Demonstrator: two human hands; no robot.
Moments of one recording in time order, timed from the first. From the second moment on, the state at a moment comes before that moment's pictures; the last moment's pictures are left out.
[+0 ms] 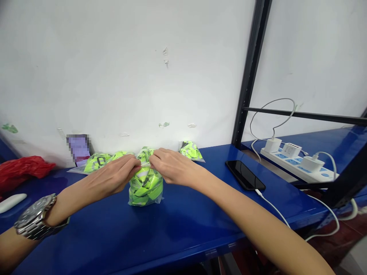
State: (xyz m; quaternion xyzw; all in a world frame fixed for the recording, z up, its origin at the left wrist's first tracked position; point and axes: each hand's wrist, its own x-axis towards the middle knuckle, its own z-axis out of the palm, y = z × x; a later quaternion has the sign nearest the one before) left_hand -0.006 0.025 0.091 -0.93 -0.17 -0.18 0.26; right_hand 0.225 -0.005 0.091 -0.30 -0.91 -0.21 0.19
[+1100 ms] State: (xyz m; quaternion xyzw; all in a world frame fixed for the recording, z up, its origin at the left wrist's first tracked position) left_hand -0.002 0.014 0.108 -0.95 -0.17 -0.20 0.15; right_hand 0.226 -0.009 0.102 -0.28 -0.92 -0.08 0.27
